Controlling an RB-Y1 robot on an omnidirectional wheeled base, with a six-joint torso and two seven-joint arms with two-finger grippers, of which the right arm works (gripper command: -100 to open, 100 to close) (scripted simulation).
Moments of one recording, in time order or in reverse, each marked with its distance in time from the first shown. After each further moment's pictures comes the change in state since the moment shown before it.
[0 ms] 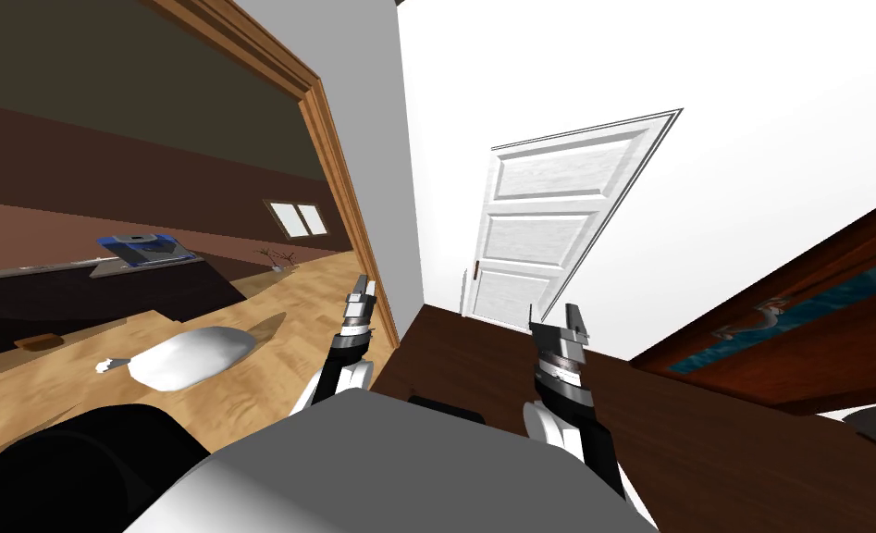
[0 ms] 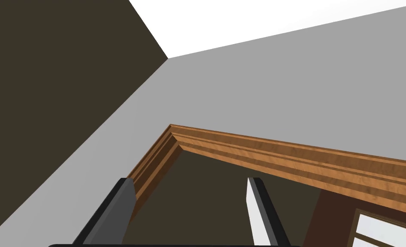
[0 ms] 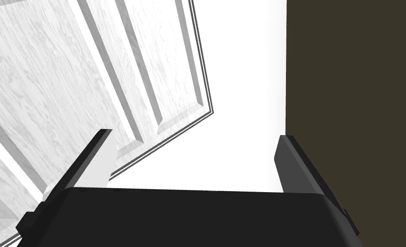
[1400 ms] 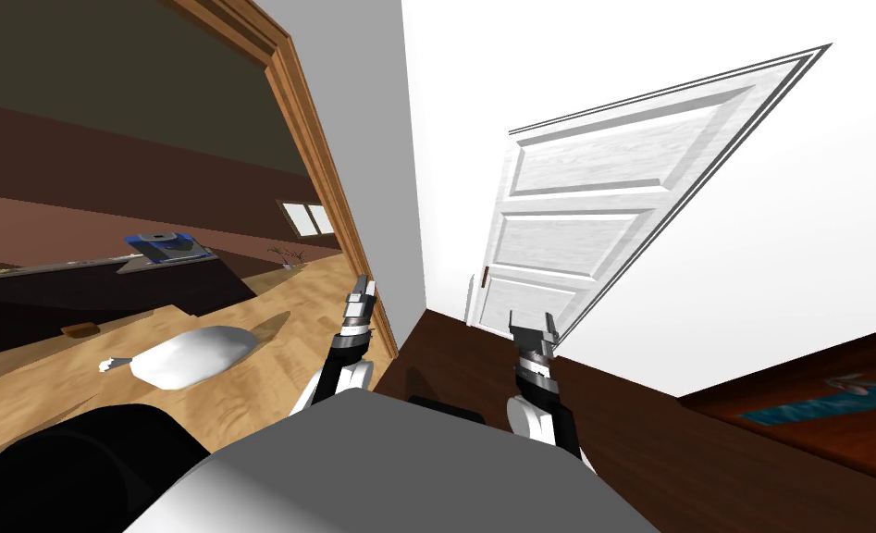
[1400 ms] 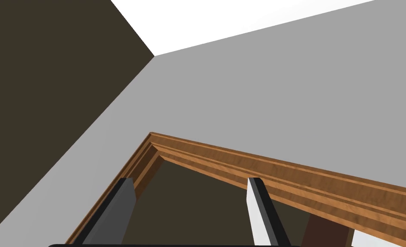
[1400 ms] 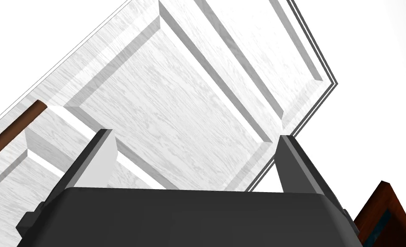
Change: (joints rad) arm -0.102 -0.072 0.129 0.242 -0.253 -0.077 -0.216
